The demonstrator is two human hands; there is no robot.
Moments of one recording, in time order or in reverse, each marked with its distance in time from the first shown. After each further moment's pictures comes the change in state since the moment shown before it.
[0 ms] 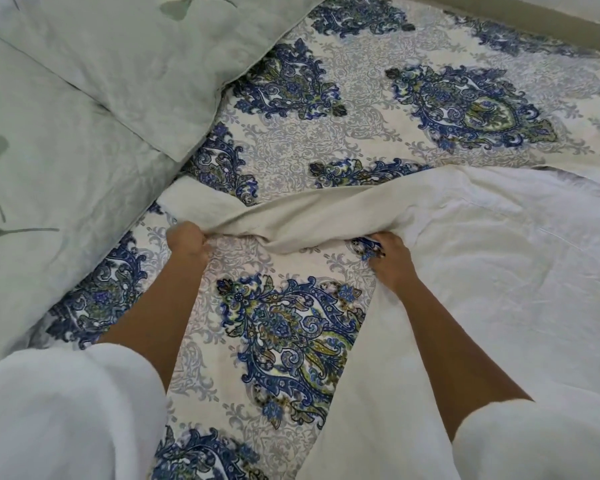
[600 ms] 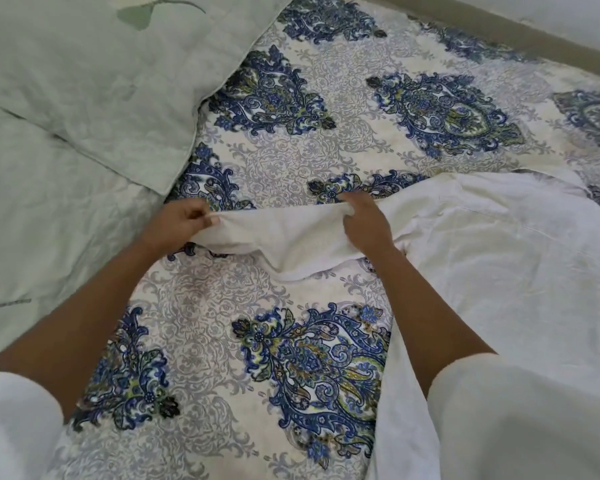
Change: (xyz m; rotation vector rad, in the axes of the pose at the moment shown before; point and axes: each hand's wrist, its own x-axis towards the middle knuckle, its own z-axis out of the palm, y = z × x) left_hand 0.063 0.087 0.000 0.839 -0.825 0.742; right_hand 0.046 -0.117 -0.001 -0.108 0.167 -0.059
